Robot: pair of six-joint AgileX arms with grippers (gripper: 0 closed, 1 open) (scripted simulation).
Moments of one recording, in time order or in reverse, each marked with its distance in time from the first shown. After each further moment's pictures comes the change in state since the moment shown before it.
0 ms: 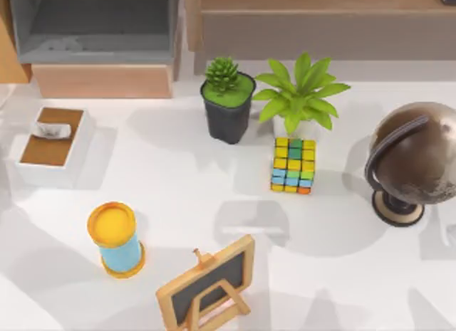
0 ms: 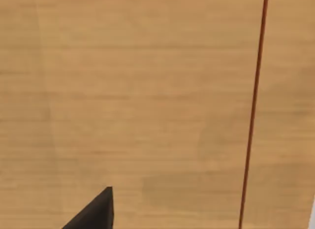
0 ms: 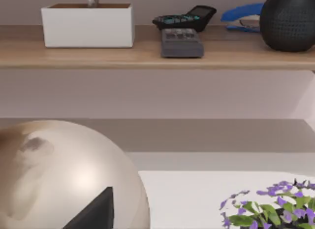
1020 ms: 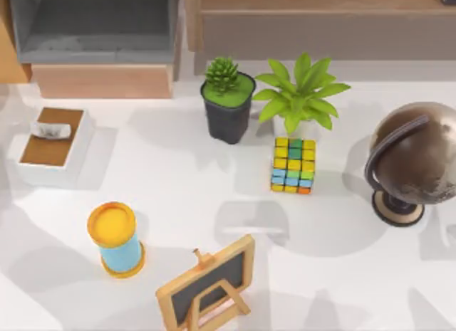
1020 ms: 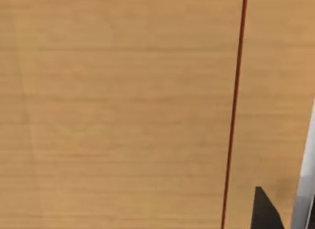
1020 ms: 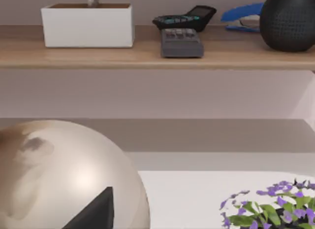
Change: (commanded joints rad) left arm 0.000 0.000 0.000 0.000 0.000 0.000; right arm 0.000 0.000 0.000 0.000 0.000 0.000
